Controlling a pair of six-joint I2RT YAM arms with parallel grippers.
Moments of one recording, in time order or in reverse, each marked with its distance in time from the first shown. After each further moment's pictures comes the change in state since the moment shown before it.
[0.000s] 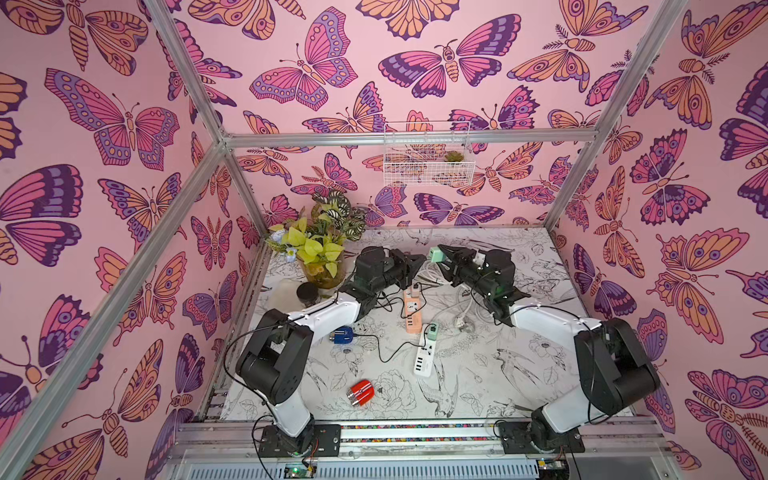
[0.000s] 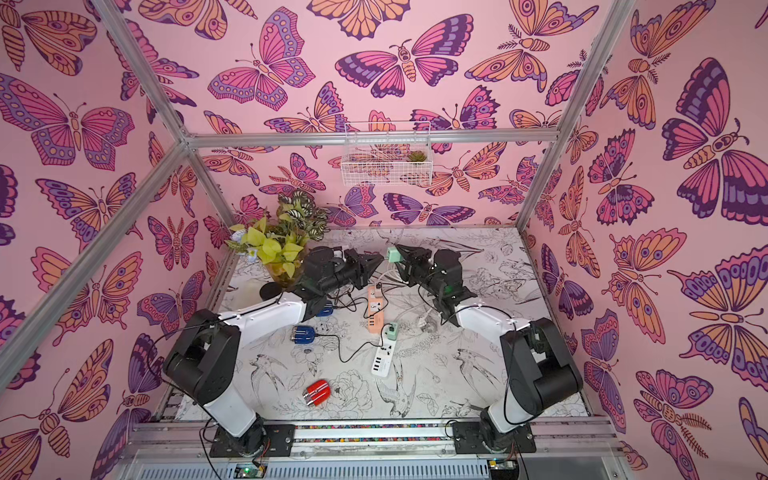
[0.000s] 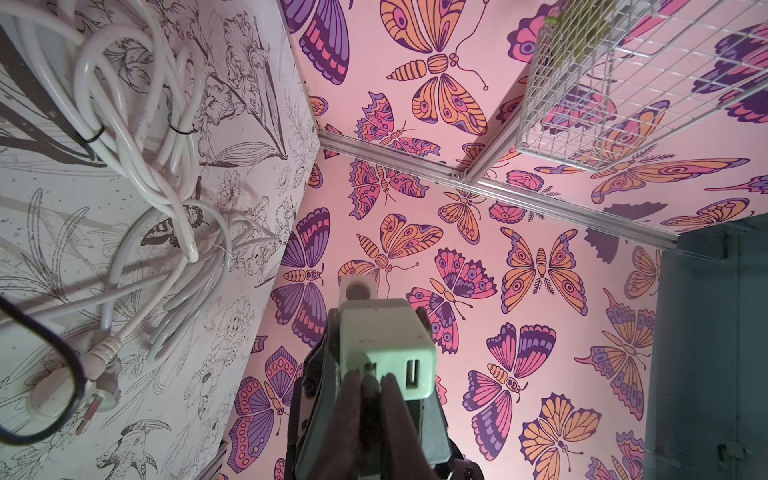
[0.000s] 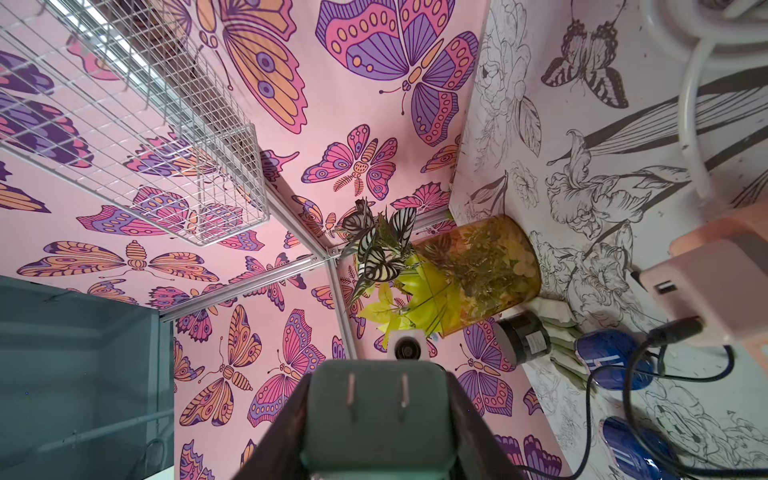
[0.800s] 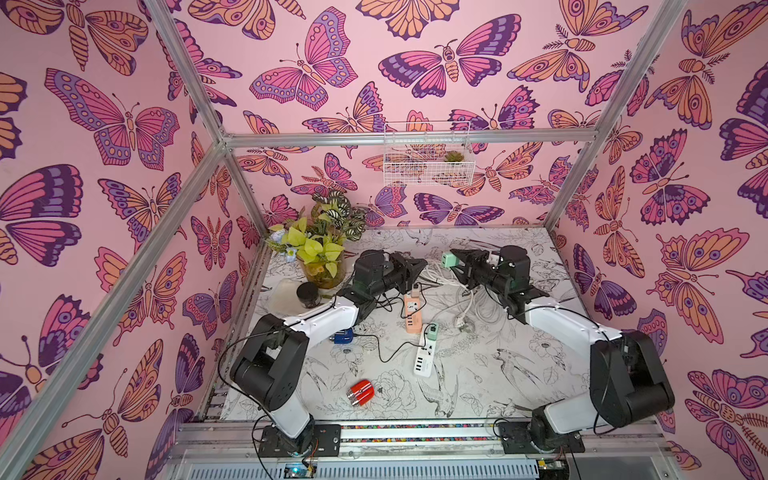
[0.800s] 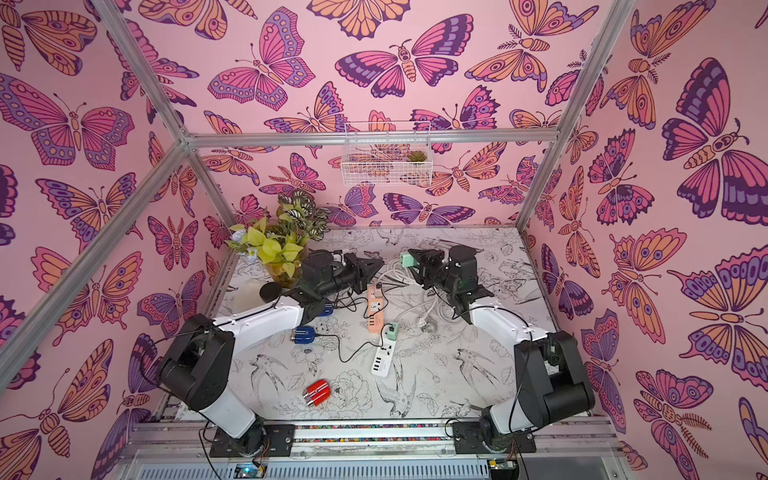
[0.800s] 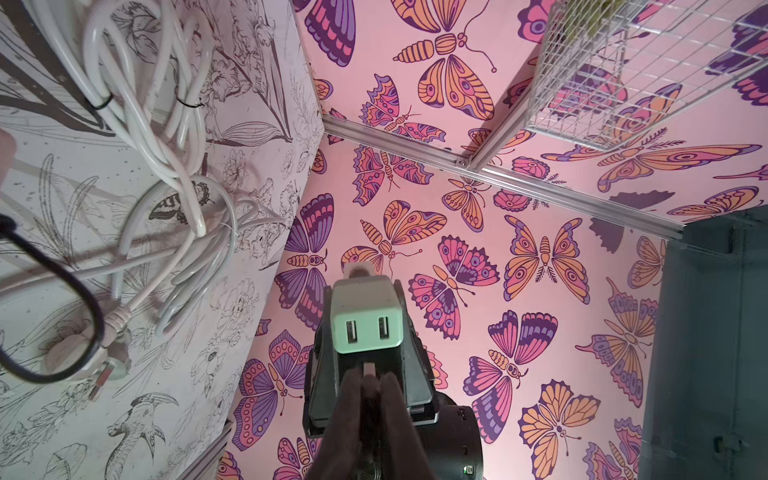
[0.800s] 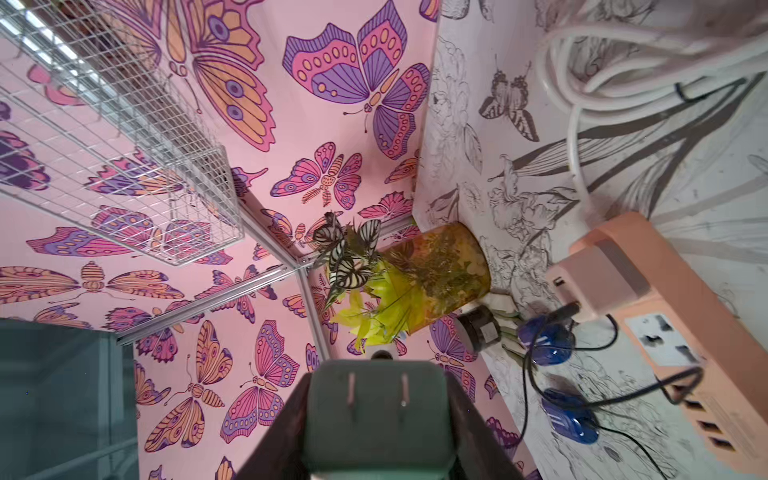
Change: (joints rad) left arm -0.014 -0.047 -0.039 -0.006 0.014 -0.019; right arm -0.102 -0.070 0.000 -0.173 -0.100 -0.074
